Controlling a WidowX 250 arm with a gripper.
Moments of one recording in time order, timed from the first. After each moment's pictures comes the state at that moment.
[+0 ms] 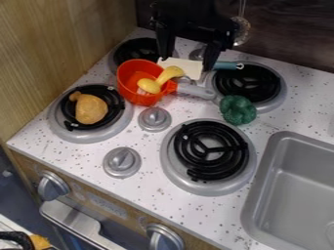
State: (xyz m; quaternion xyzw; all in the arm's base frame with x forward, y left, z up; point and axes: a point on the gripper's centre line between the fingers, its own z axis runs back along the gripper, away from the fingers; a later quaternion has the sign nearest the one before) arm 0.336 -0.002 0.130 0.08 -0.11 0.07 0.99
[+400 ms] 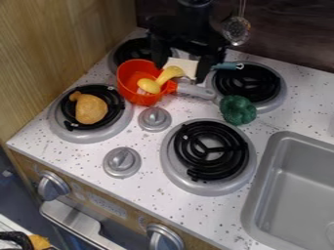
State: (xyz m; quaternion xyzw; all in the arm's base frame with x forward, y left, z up) arm 0.333 0.011 0.111 0.09 -0.11 0.06 0.99
